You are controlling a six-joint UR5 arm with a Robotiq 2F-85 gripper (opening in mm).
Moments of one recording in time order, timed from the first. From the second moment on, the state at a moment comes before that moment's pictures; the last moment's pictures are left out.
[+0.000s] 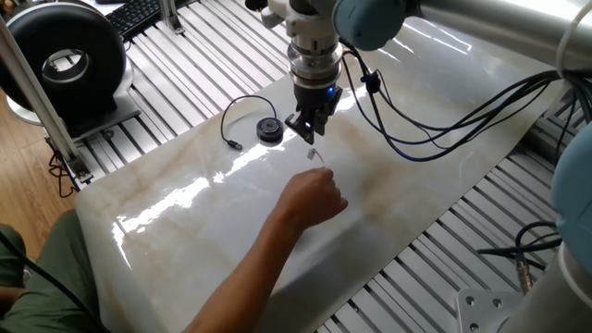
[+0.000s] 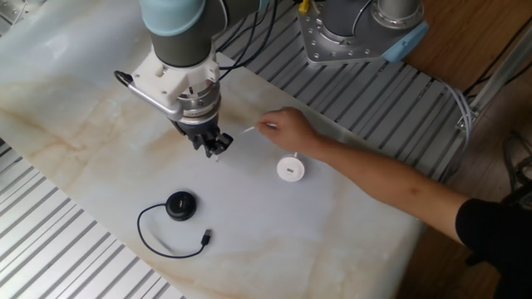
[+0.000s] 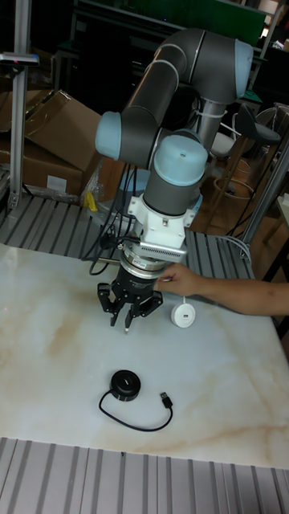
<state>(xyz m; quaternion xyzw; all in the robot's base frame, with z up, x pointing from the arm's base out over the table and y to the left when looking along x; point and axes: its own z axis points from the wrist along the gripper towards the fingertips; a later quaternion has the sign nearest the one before) 0.532 -0.004 0.056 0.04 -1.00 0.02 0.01</state>
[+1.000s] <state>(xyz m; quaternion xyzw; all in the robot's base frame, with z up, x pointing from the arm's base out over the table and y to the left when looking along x) 0.525 0.004 0.052 0.02 -1.00 0.01 0.02</state>
